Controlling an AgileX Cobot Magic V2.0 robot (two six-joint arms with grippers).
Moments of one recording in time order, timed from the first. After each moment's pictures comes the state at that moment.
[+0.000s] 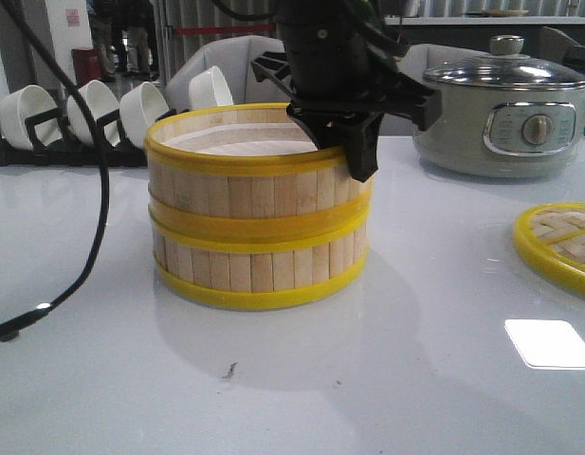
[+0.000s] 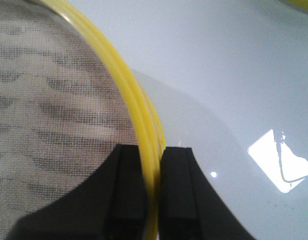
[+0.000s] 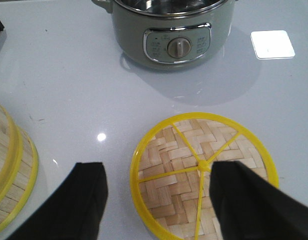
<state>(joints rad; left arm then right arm) -0.81 2.09 -1.89 0.09 0.95 -0.05 -0.05 1.09 -1.00 0.04 0.52 0.09</state>
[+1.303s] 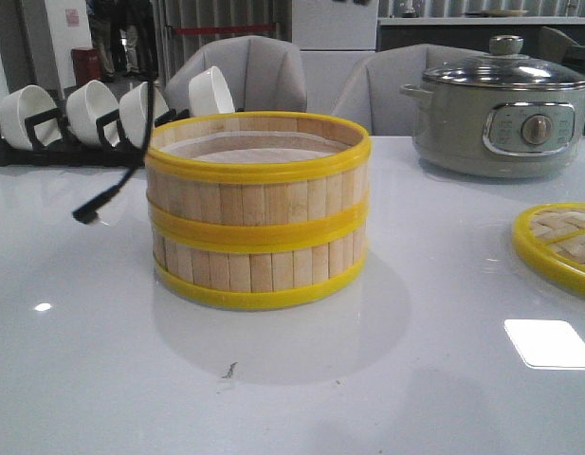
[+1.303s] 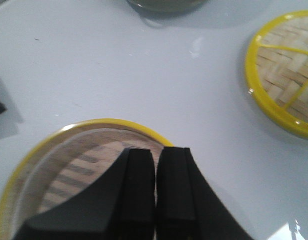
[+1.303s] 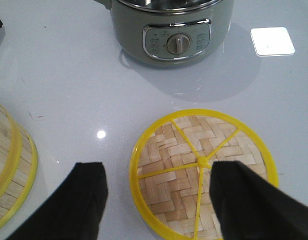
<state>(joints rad) -0.73 2.03 -2.21 0.12 1.04 -0.05 -0.05 1.09 -1.00 0.04 0.53 0.09</state>
